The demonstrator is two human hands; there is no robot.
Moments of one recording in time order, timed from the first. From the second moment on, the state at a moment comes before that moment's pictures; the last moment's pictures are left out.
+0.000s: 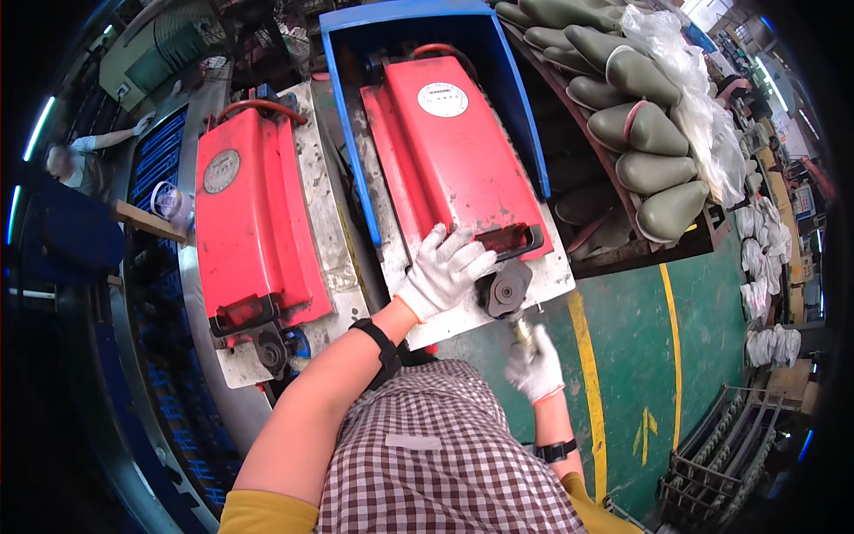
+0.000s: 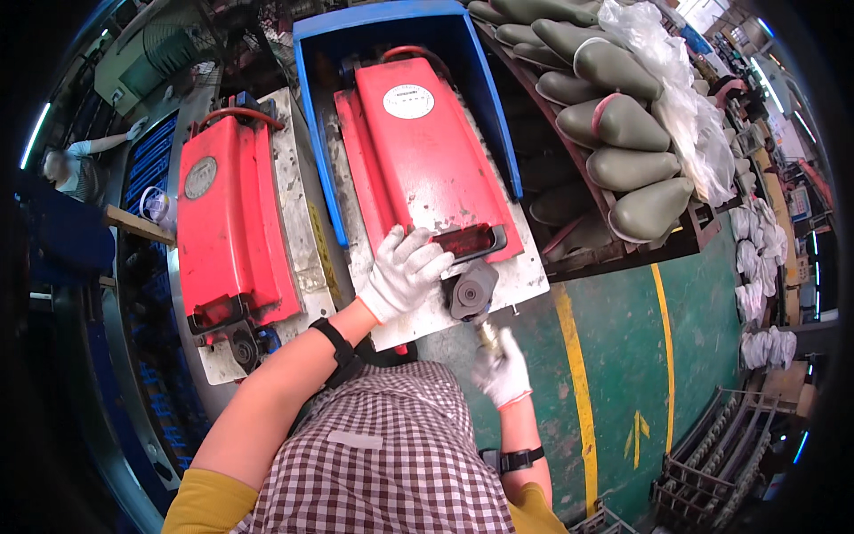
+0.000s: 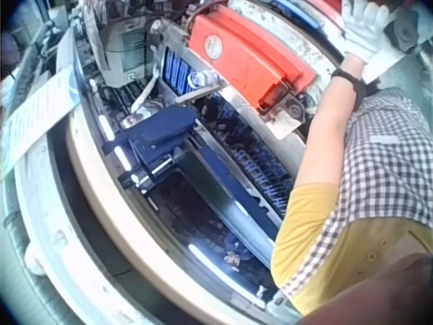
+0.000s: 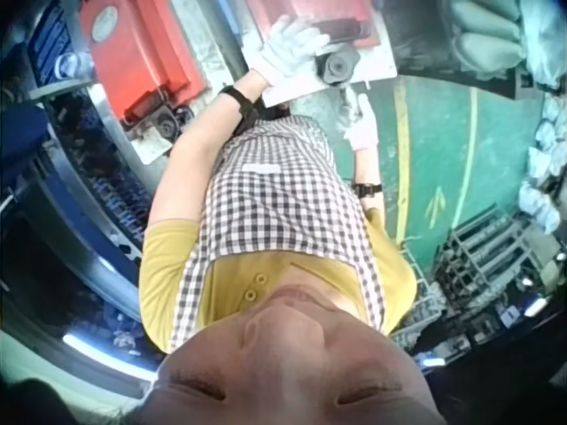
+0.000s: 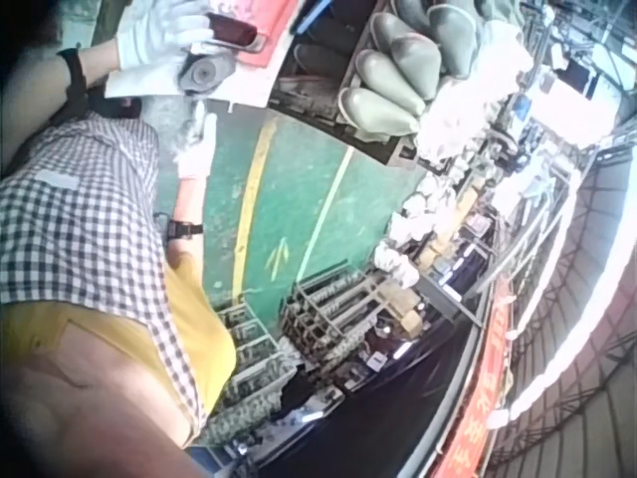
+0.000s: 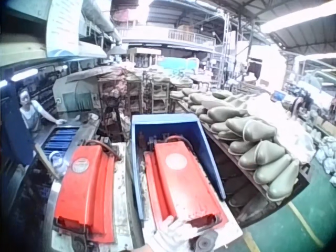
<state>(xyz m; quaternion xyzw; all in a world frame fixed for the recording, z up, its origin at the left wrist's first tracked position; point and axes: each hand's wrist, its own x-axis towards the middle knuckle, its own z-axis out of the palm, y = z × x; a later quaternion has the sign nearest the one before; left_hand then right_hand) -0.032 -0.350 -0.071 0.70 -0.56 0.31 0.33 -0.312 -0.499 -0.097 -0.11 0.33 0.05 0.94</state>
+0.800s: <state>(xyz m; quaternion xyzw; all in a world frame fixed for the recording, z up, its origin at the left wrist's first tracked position) -0.058 -0.029 0.033 0.92 -0.23 0.14 0.29 -0.120 -0.317 -0.039 -0.64 0.02 0.38 0.67</state>
